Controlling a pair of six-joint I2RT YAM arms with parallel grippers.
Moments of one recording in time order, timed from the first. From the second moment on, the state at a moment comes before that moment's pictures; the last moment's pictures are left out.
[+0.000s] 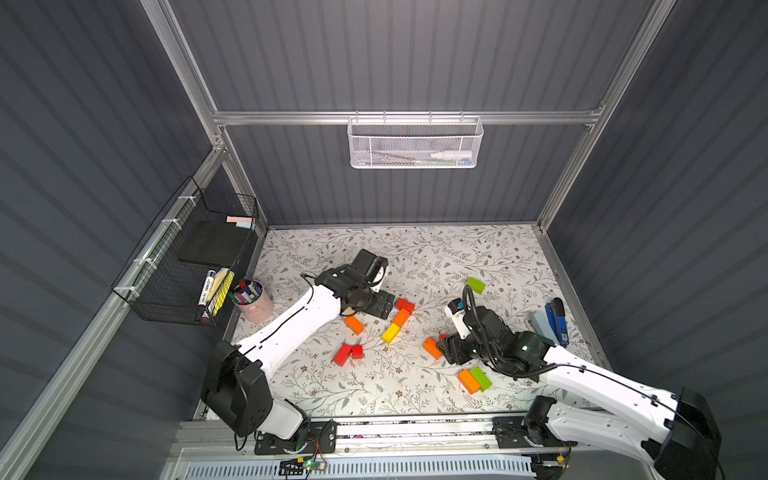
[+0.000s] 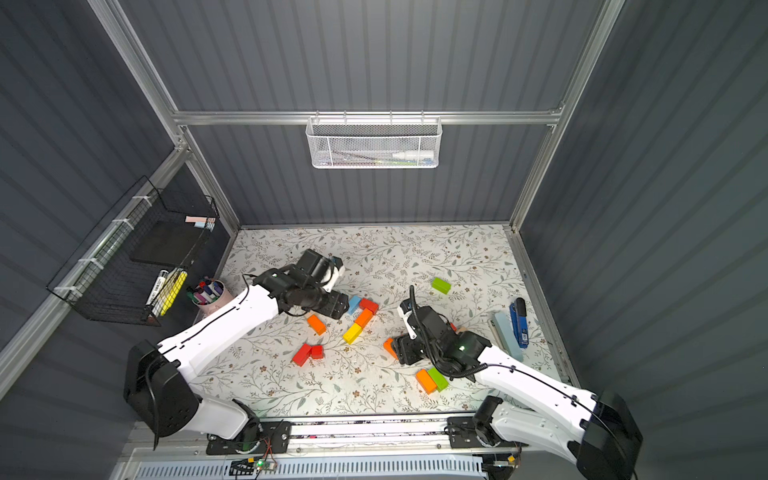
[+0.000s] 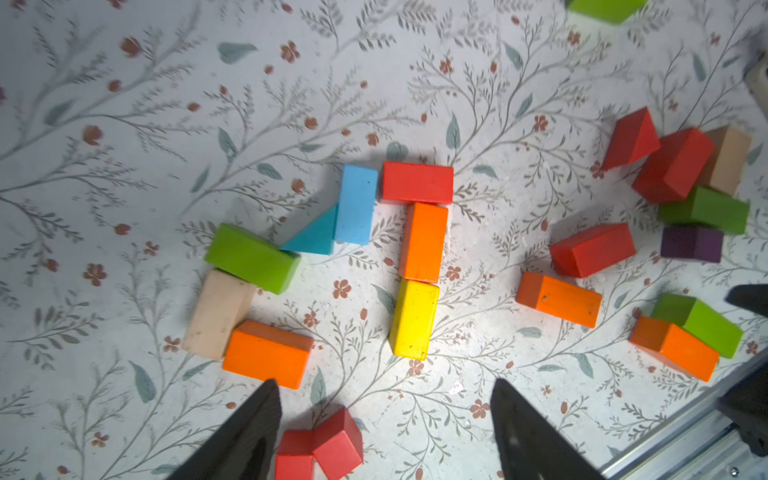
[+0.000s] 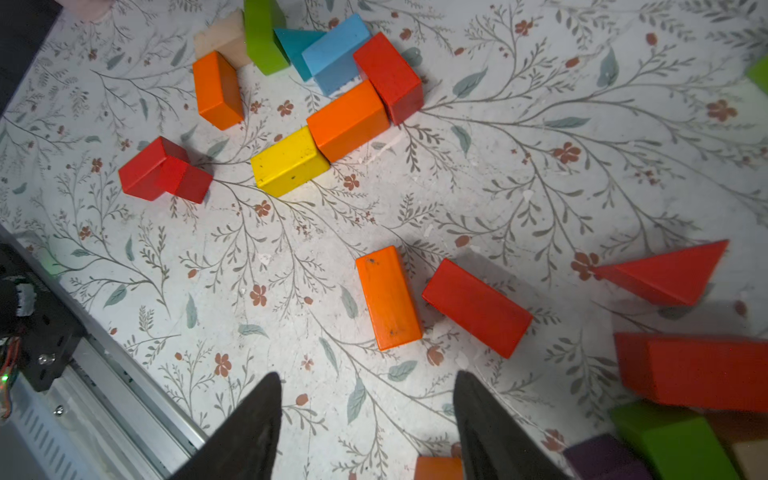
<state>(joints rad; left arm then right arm) -0.55 1.46 1.28 -0.84 0.07 -0.17 0.83 1.05 0.67 -0.51 0.01 0.41</state>
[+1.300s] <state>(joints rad) -0.27 1.11 0.94 -0.39 0.29 -0.04 0.84 1.57 0.85 -0.53 0.07 0.33</state>
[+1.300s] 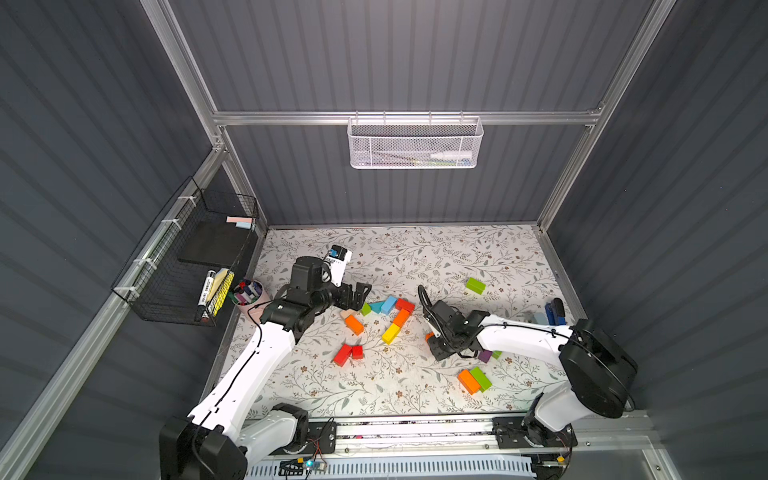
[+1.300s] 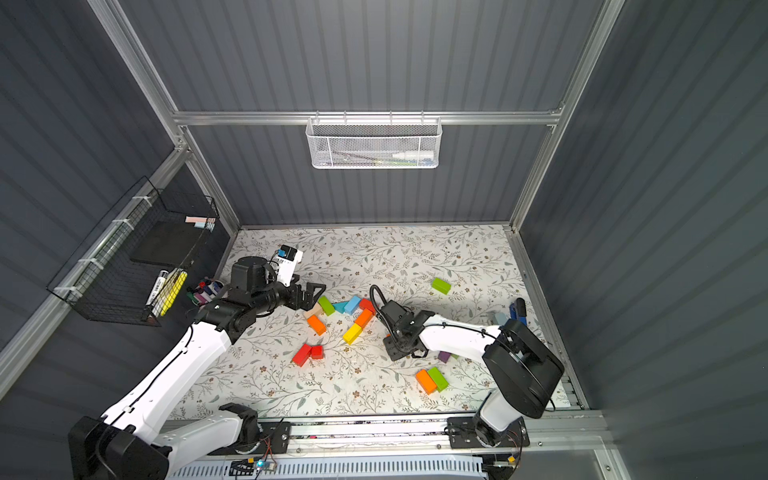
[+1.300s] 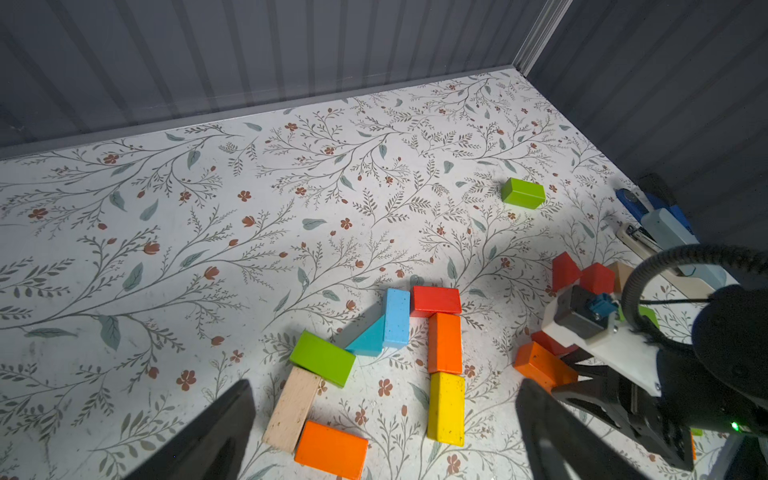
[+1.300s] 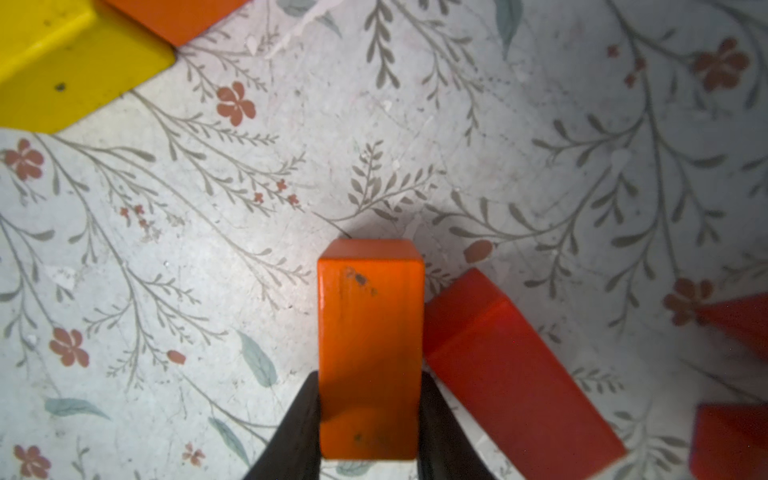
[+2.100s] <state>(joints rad) -0.06 1.05 0.94 -0.38 0.10 -0.15 1.01 1.79 1.31 -0.59 0.04 0.17</state>
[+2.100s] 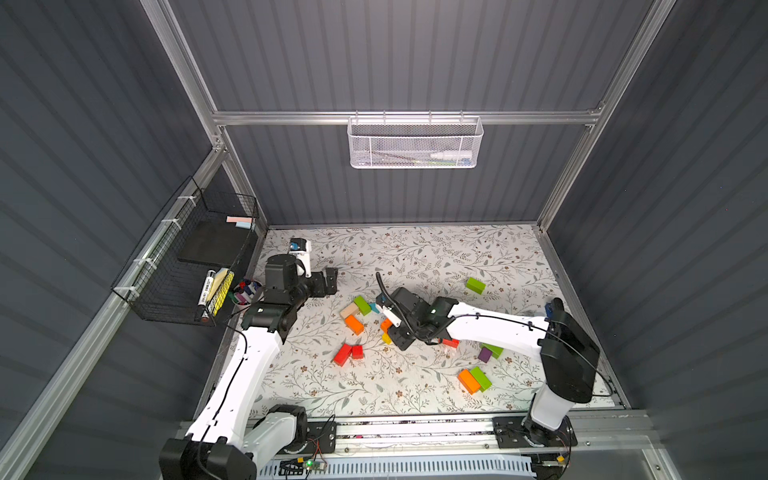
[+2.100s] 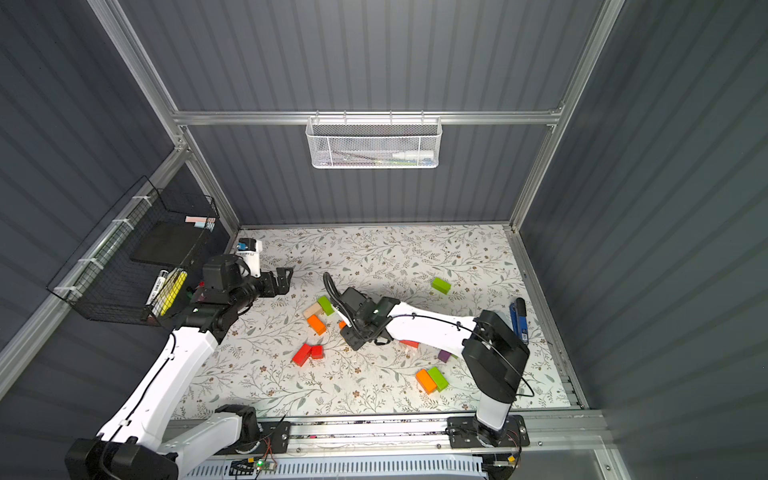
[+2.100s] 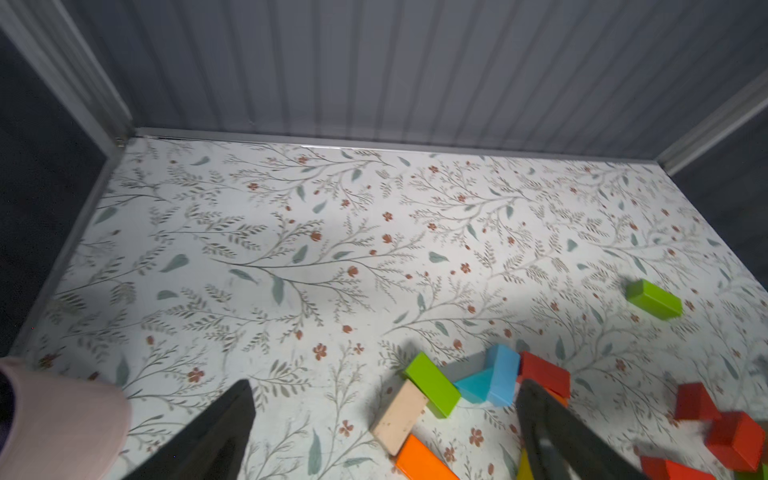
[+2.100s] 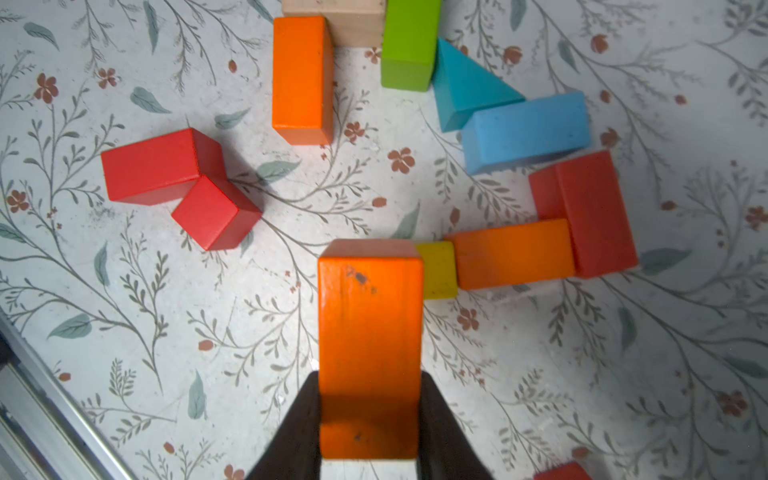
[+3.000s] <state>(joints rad) 0.02 1.04 0.92 -0.37 0.12 -0.20 1.05 2.08 1.54 -0.60 0.01 0.20</state>
